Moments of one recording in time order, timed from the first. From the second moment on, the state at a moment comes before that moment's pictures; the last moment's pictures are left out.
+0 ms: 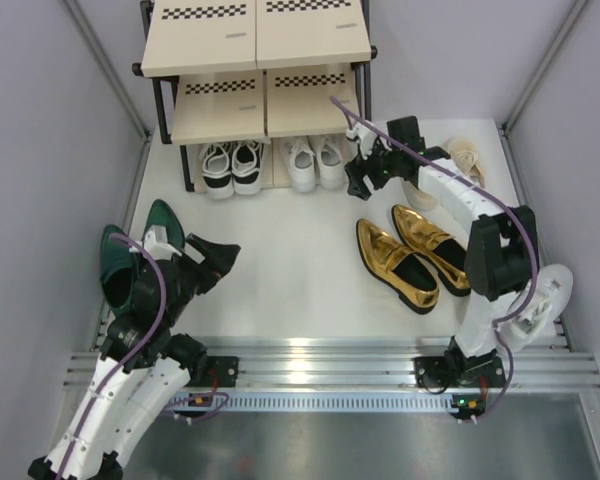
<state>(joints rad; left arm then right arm) -0.44 0.35 0.63 -0.64 -0.17 -0.99 0.35 1.82 1.53 -0.45 -0.47 -0.41</state>
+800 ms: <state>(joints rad) -0.44 0.29 0.62 -0.64 -0.15 -1.05 0.41 2.14 1.69 -0.32 -0.39 -0.53</state>
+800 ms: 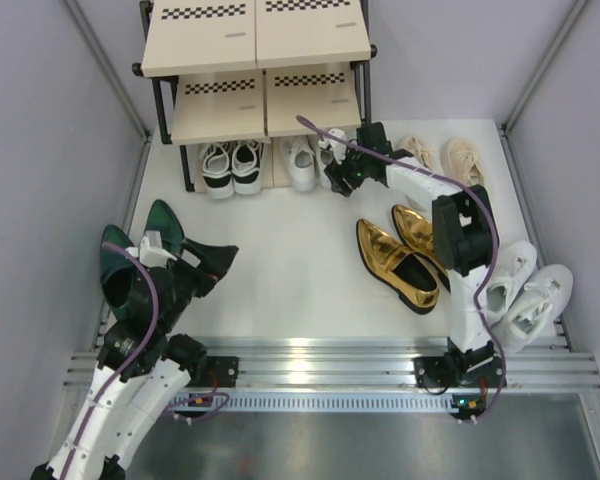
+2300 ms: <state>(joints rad) -0.44 0.38 0.61 -0.63 -0.15 -1.01 0.34 1.70 1.69 -0.94 -0.71 -0.85</state>
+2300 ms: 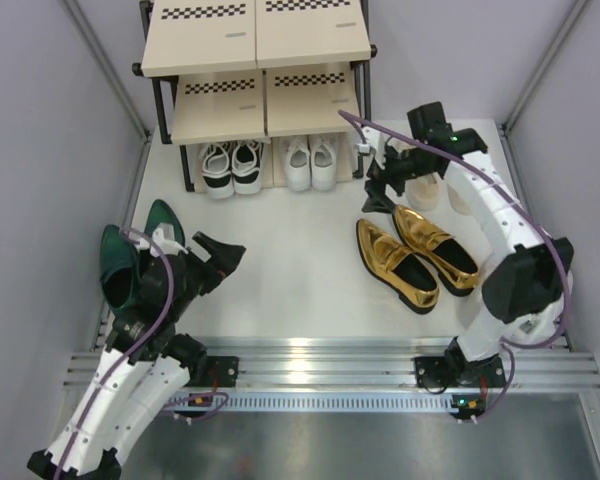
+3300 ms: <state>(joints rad) -0.44 0.45 0.43 -0.43 0.13 -1.08 0.02 1.17 0.96 -1.17 -0.71 -1.40</state>
